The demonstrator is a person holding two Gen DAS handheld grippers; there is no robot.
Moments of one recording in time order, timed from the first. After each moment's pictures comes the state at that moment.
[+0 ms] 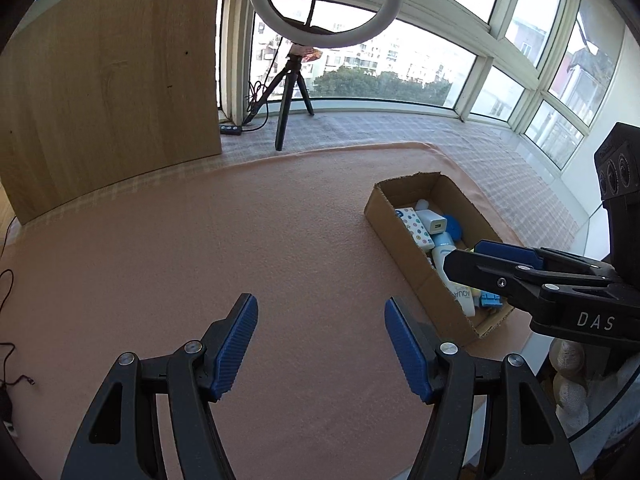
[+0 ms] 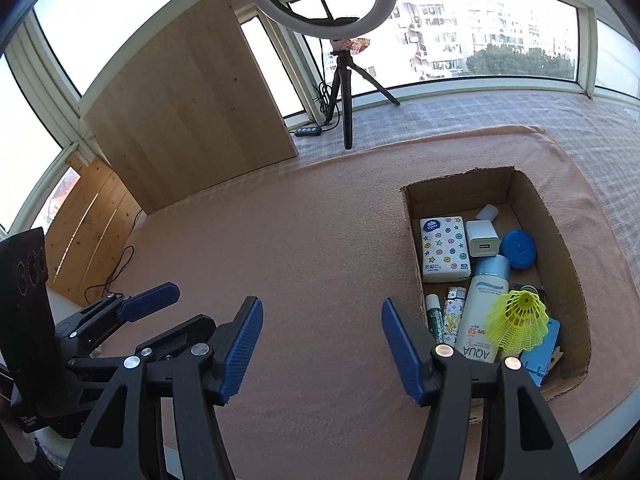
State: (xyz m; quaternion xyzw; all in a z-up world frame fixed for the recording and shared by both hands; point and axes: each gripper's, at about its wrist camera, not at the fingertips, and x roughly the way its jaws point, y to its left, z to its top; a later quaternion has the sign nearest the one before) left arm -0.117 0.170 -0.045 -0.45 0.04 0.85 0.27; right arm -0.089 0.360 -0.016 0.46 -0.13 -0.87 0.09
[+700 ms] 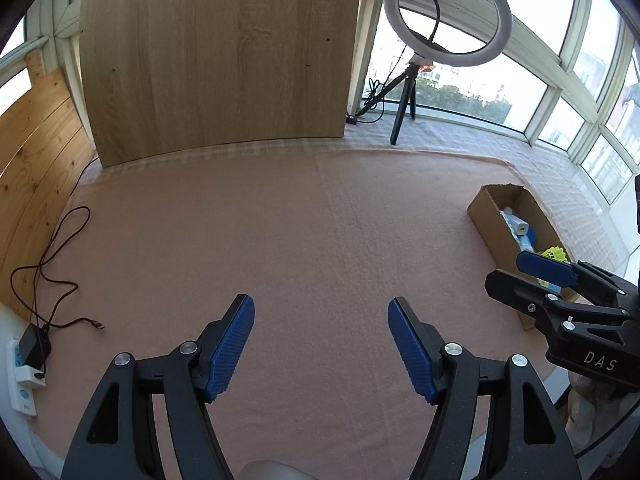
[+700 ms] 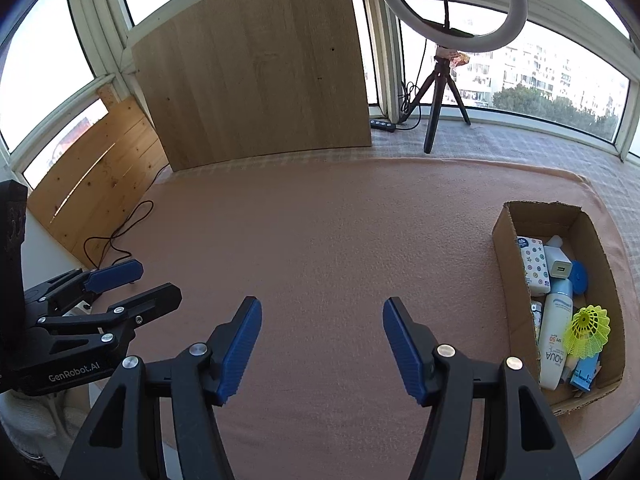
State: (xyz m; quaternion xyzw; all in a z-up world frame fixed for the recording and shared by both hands) left arm -0.112 0.024 -0.059 -0.46 0.02 0.87 0.16; right arm -0.081 0.231 -0.026 0.45 -0.05 -0.88 0.11
